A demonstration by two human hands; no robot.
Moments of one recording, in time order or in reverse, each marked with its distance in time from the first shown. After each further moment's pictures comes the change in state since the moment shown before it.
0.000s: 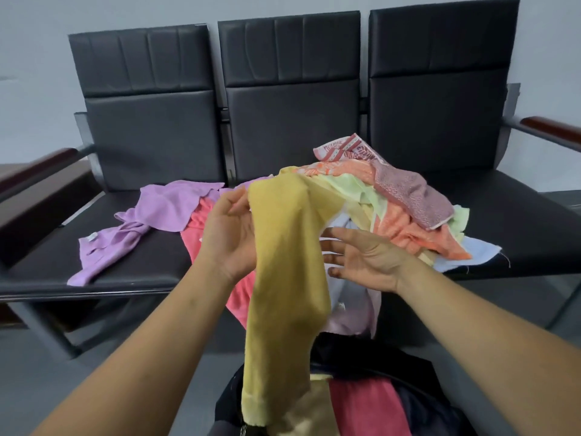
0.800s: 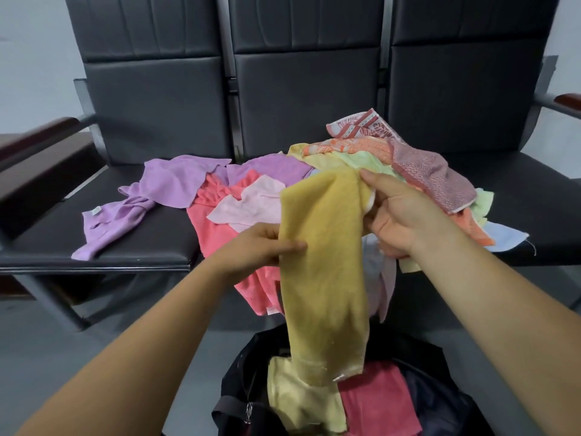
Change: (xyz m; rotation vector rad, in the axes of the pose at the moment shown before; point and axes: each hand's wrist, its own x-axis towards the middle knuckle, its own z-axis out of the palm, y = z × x) left_hand -0.016 -0.013 -0.046 1.147 0.031 -0.242; right_hand 0.016 -0.028 0.020 0.187 0.396 -0.277
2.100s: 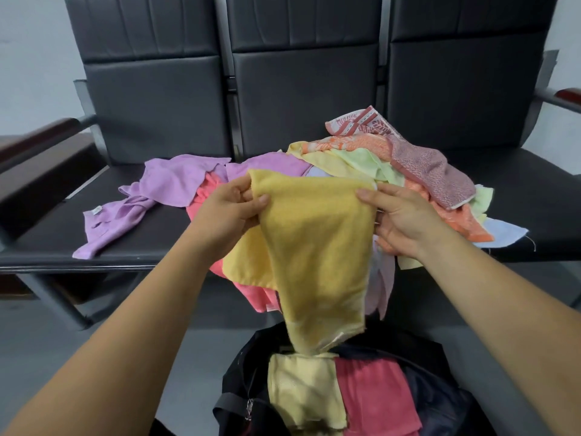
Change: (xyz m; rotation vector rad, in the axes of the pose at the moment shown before) left_hand -0.002 0.024 -0.022 -0.279 0.209 0.300; right_hand -0.002 0.005 -0.027 -0.218 -0.004 -0.021
